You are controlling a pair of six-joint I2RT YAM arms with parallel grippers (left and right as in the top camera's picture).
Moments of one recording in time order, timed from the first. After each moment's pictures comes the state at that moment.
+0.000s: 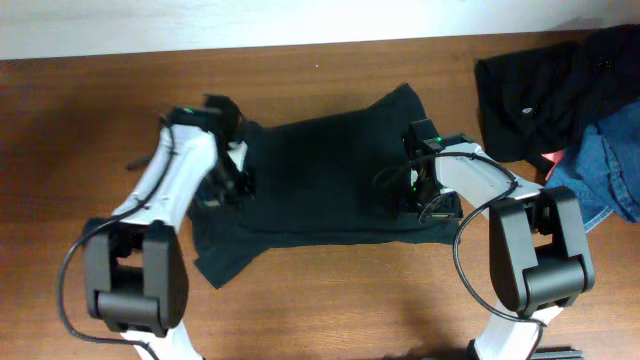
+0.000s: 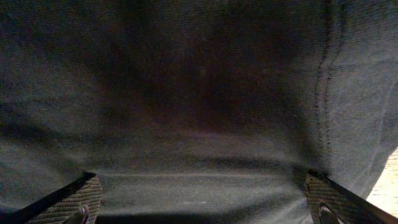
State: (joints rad) left arm -0.20 1.94 1.49 -1.24 0.12 -0.18; right arm 0.18 1.93 1.19 -0.92 -0.01 0.26
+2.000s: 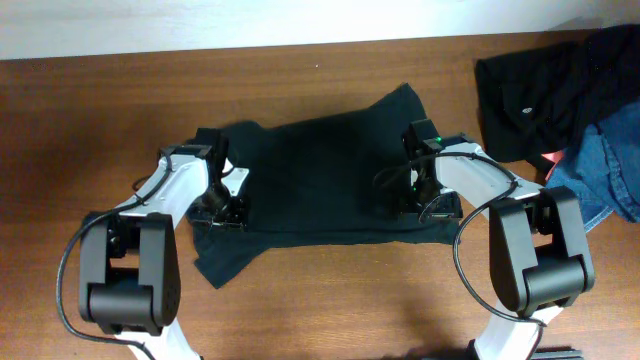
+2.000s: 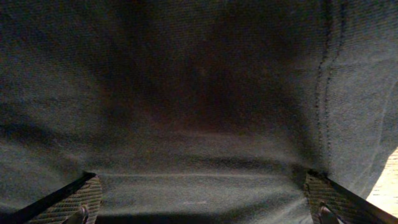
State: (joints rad) left arm -0.12 1.94 1.22 -0.93 0.14 0.11; right arm 0.18 1.93 1.19 -0.92 -0.01 0.27
